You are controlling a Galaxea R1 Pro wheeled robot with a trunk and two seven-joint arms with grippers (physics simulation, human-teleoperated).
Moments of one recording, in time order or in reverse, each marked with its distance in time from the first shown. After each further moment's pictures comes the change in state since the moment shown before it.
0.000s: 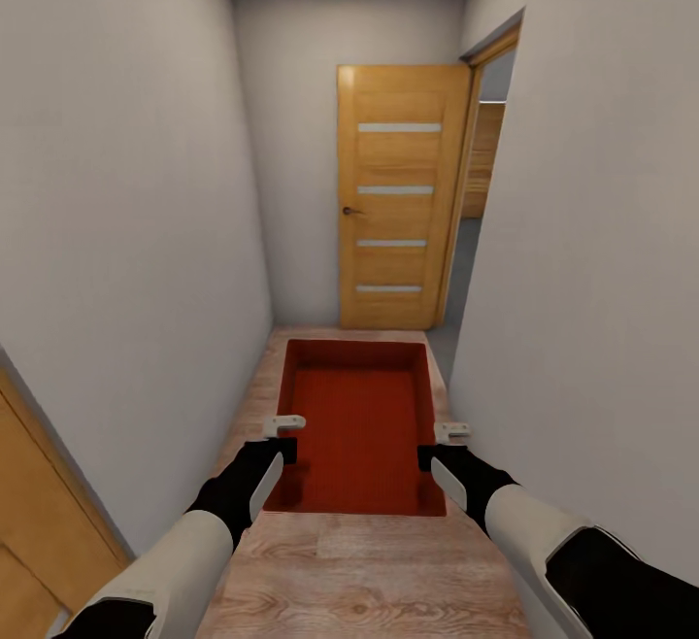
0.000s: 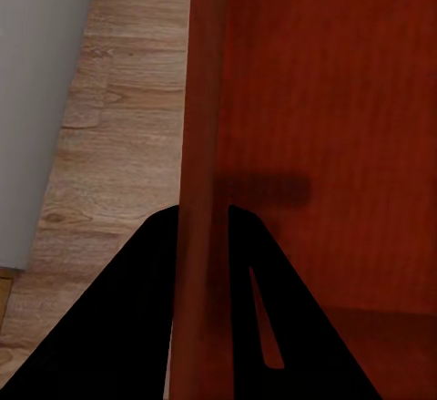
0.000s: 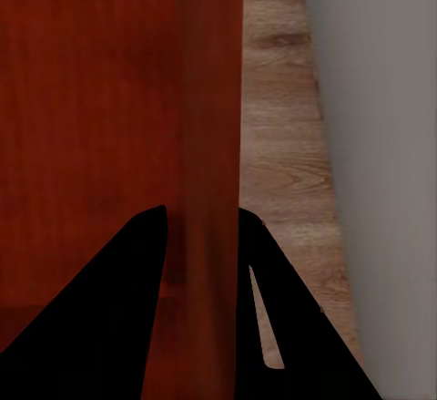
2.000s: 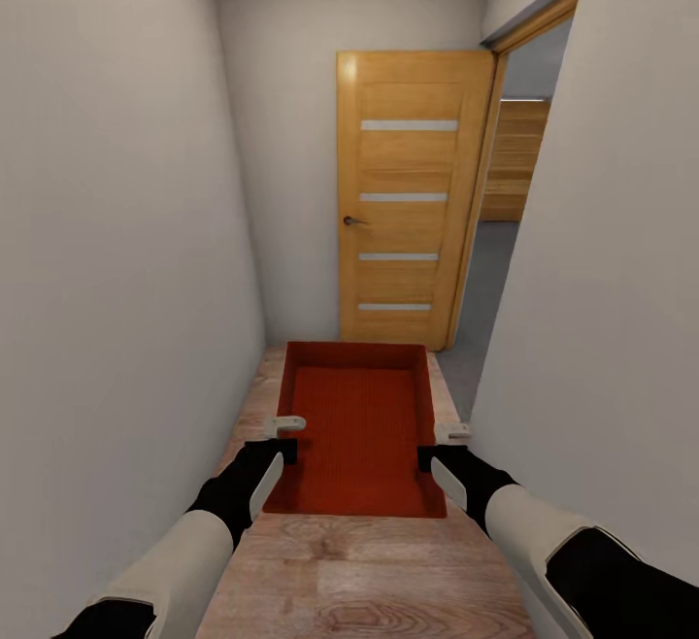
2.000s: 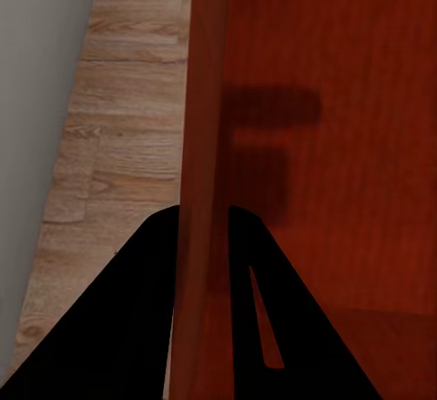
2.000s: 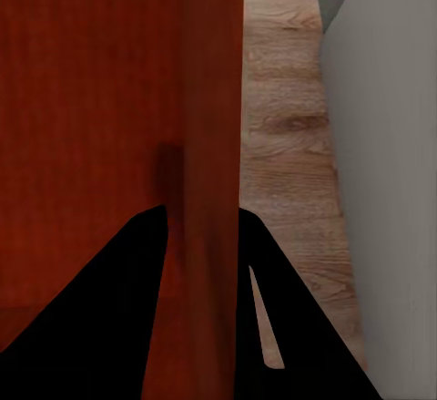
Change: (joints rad) left arm 0.000 0.000 -0.002 -0.001 0.007 0.017 0.005; right arm 0.000 0.000 -0.001 -0.001 0.001 0.018 0.001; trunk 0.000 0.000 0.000
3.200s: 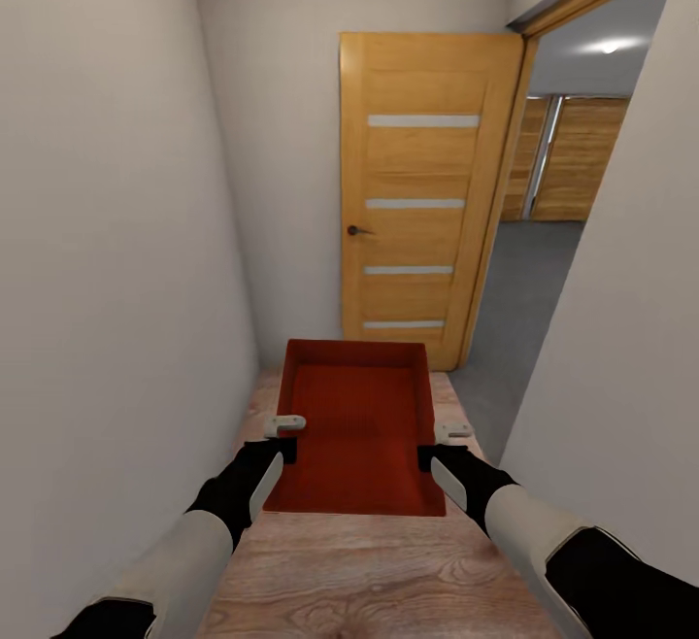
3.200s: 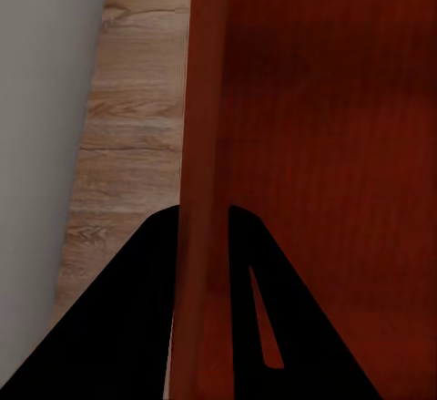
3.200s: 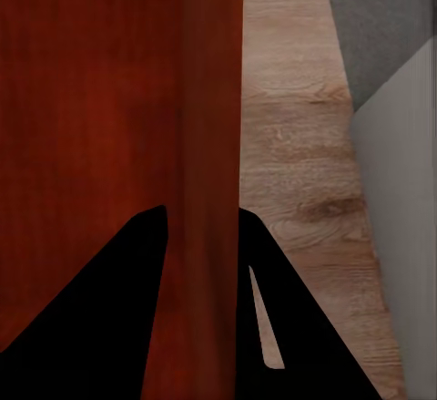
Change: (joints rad) left arm 0.000 0.001 -0.001 0.001 -0.003 -0.015 -0.004; right arm 0.000 0.001 0.000 0.001 -0.001 -0.017 -0.001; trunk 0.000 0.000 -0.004
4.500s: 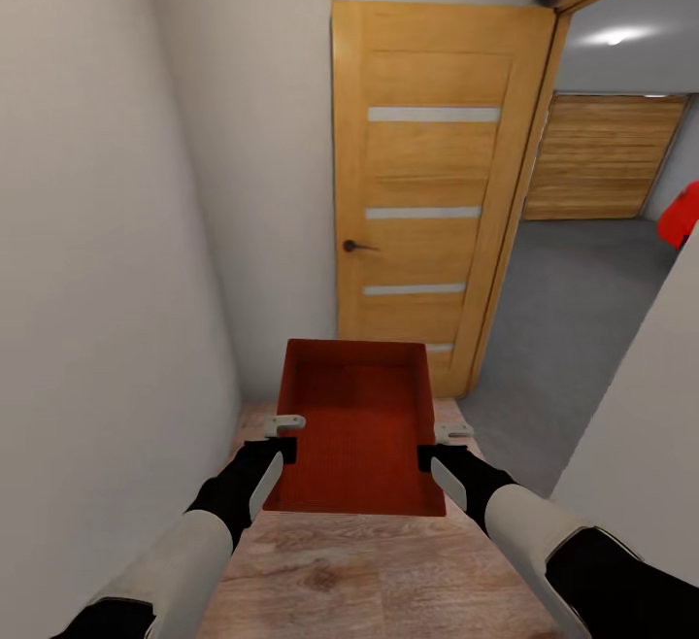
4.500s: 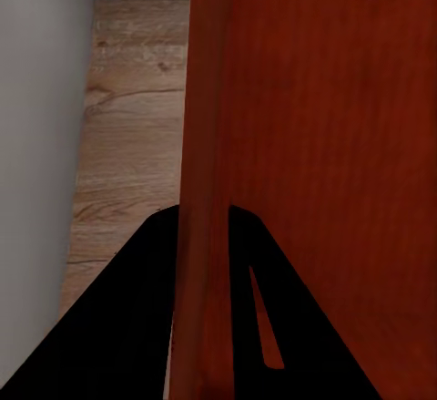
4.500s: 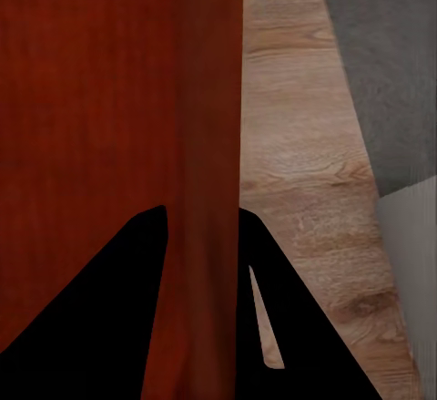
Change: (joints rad) left arm 0.000 0.000 -0.001 -0.003 -0.002 0.003 0.000; right arm 0.000 0.000 -0.001 0.000 -0.001 0.000 0.000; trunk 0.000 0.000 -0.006
